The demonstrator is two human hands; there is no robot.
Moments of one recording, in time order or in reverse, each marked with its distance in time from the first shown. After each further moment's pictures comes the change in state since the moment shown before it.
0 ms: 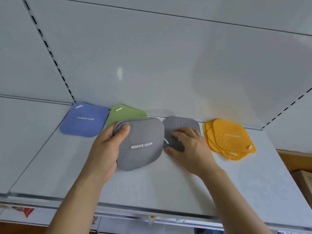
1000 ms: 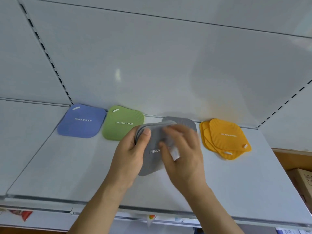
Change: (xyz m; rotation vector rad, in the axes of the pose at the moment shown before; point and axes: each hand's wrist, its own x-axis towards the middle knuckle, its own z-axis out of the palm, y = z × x) left_hand -0.024 -0.007 0.052 0.122 -0.063 0.109; right_hand -0.034 -0.062 -0.011 0.319 0.482 -0.148
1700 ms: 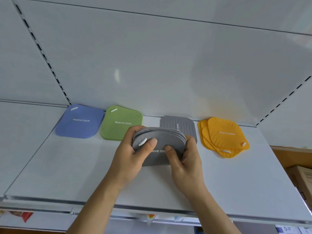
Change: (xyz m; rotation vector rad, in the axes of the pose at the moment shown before) left_hand 0.000 -0.013 -0.009 0.222 -0.069 0.079; right_hand -0.019 0.006 -0.004 0.479 -0.089 0.443
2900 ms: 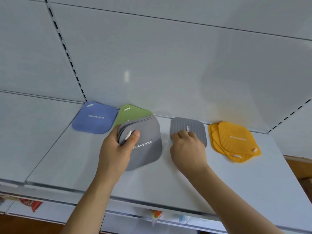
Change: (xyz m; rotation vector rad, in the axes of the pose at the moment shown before) left_hand -0.005 0.000 -0.043 0.018 0.318 -0.055; right_hand 0.055 0.031 0.021 -1.273 -0.178 -0.302
